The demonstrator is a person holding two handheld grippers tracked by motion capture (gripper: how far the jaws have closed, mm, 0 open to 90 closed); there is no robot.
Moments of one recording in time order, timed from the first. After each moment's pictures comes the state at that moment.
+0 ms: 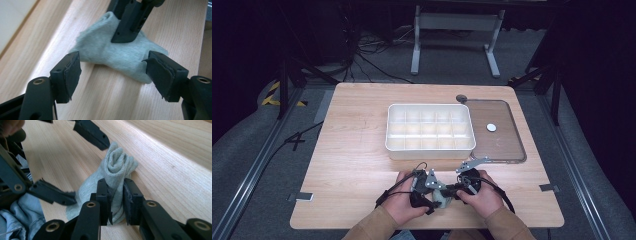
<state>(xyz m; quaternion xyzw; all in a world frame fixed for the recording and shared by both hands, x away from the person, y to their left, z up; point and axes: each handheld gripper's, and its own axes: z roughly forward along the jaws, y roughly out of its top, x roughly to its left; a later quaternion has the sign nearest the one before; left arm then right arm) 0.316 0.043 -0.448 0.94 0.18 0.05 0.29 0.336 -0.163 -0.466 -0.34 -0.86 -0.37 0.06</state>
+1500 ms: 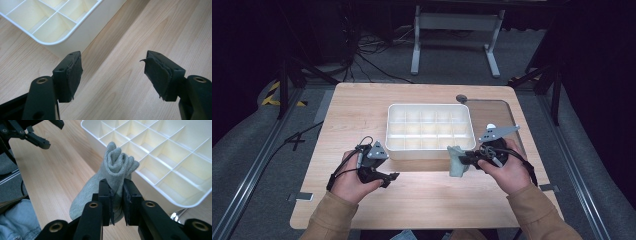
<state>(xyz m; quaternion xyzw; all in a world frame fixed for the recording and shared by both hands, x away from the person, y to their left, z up) 0.340 0.164 -0.388 0.89 0.30 0.10 0.32 0.361 -0.199 -0.348 -0.31 -0.86 -0.39 -0.06</state>
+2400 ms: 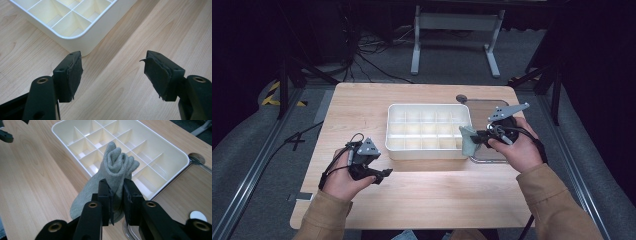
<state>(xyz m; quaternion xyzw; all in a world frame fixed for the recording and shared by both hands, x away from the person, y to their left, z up) 0.342 0.180 -0.382 0.88 0.31 0.11 0.33 0.404 -0.222 -0.319 -0.29 -0.88 -0.36 -0.12</state>
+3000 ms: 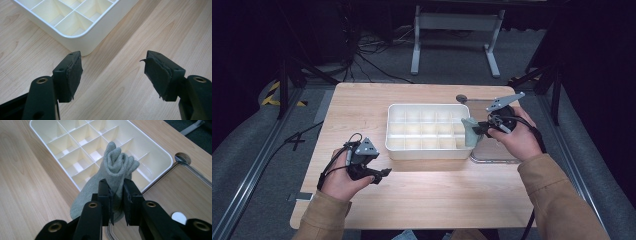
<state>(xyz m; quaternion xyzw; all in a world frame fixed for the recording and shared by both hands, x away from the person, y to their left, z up) 0.341 0.184 -0.382 0.88 0.32 0.11 0.33 0.436 -0.225 -0.318 -0.29 -0.89 -0.33 -0.13</state>
